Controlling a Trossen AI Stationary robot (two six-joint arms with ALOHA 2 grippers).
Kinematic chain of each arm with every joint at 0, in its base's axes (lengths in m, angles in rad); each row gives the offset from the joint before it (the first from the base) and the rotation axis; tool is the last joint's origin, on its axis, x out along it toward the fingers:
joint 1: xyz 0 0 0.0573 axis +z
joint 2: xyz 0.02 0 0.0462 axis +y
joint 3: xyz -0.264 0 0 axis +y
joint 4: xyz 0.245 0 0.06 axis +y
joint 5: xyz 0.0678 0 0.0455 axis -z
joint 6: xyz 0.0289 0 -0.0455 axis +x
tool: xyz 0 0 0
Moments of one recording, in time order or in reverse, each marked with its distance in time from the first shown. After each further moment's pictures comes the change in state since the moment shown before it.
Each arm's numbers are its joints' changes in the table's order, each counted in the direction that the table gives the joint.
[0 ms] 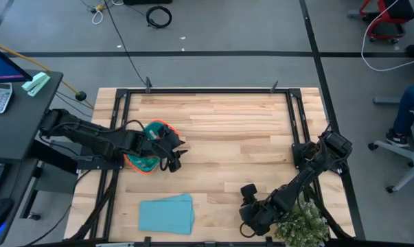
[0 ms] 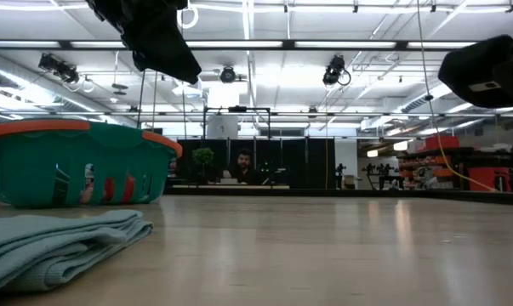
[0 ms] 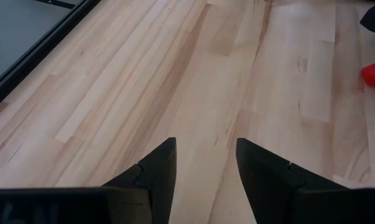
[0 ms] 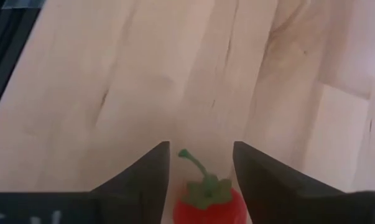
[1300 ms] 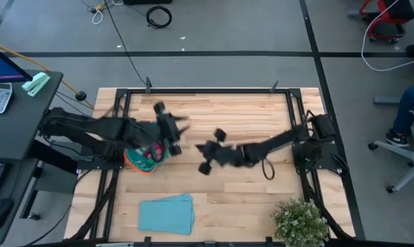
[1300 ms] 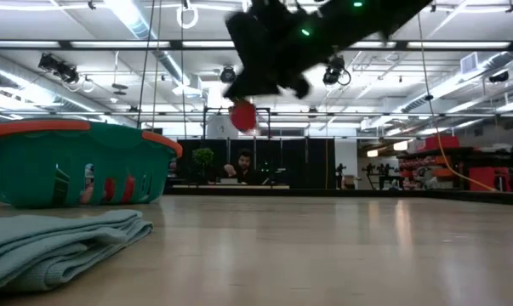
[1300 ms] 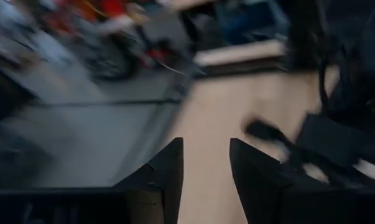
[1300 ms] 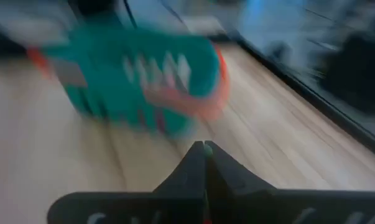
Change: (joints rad) left arm 0.000 -0.007 -0.364 0.093 -0.256 0.459; right arm -0.584 0.000 0.014 -0.749 0.319 -0.231
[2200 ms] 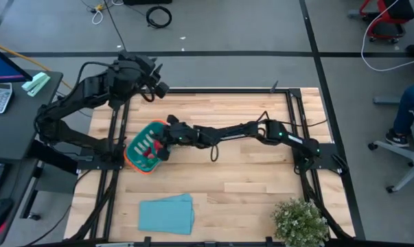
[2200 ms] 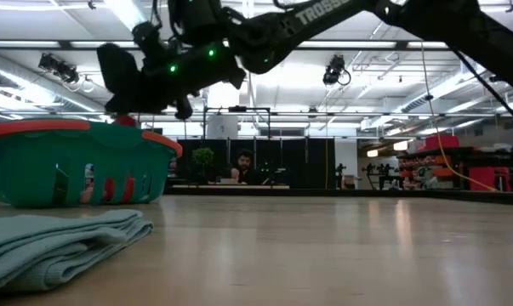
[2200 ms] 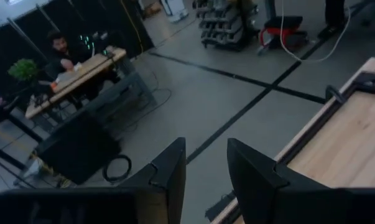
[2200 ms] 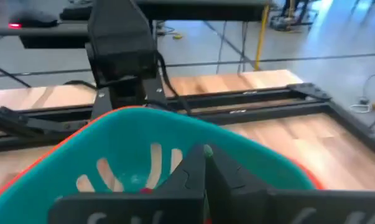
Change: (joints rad) left arm 0.447 0.016 -0.428 0.327 -0.104 0.024; right arm -0.230 0.604 -0.891 0.086 -0.459 -0.134
